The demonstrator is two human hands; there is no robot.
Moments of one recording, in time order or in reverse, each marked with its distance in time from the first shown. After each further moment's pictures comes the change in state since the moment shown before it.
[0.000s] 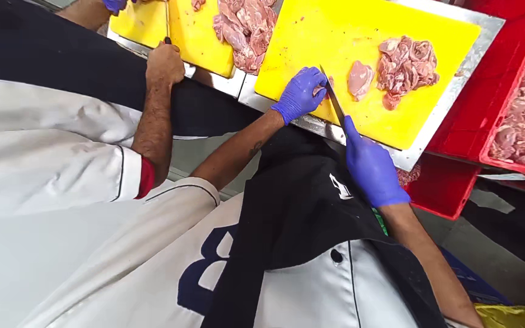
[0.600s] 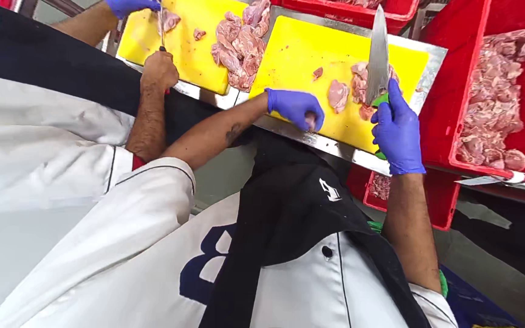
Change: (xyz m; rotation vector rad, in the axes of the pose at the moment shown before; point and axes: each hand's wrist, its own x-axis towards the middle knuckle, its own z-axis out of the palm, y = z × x) left_hand 0.041 0.031 -0.065 -0.368 -0.709 0.363; right_hand 0.037 0.065 -0.057 0.644 0.323 0.106
